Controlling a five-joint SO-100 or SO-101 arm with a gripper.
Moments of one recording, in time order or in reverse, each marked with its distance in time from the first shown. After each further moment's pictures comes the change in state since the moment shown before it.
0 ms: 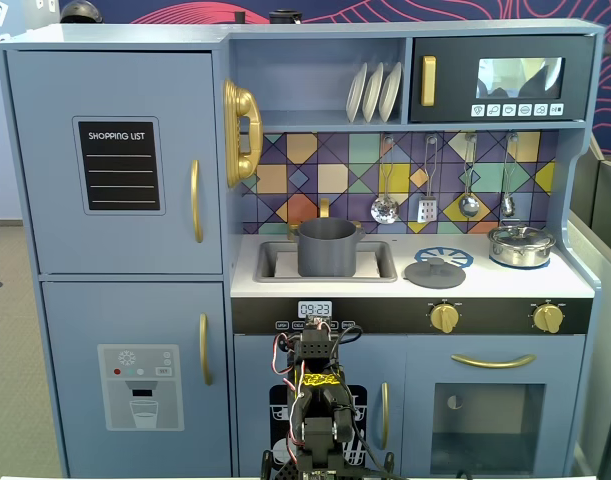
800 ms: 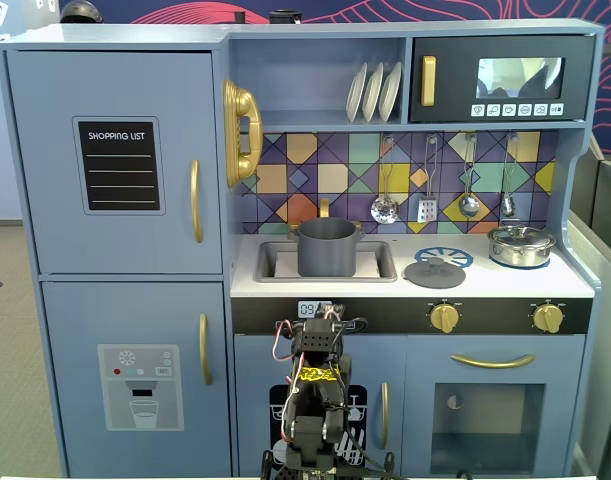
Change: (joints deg) arm 9.1 -0.3 -11.2 1.1 -0.1
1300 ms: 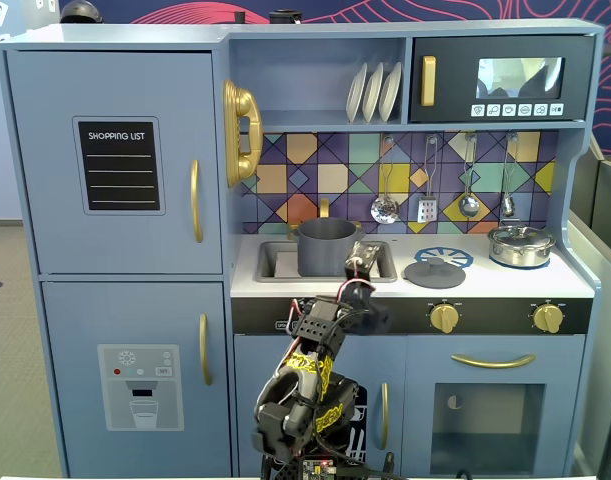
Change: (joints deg) arm 26.2 -4.0 -12.6 -35.4 -3.1
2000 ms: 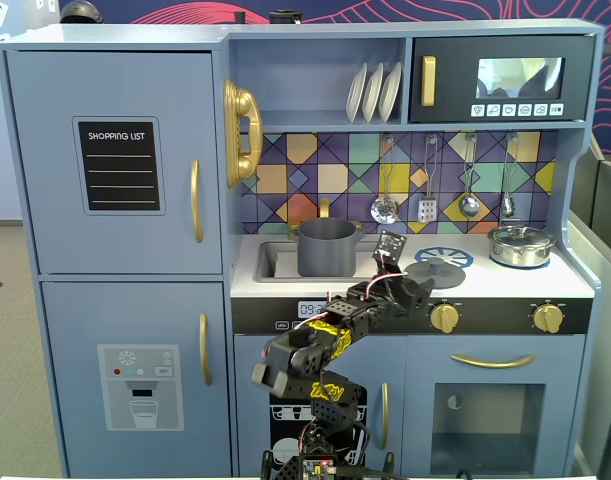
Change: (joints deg) arm 5.1 -31.2 1.8 -49.7 2.1
